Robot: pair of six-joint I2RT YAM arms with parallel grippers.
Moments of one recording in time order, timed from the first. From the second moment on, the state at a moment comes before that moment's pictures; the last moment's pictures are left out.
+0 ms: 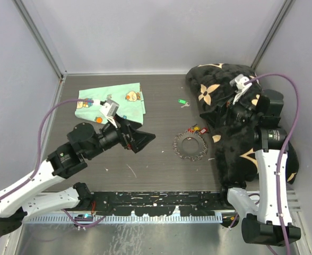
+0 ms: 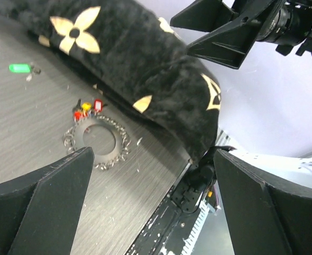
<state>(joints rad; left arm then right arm) -0.97 0.81 0.92 -0.13 0.00 -0.53 -0.10 0.91 1.16 -0.62 -0.88 -0.16</state>
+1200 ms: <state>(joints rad) -0.97 0.75 1.24 -0.42 0.03 -0.45 -0.10 0.84 1.52 -0.51 -0.80 0.34</state>
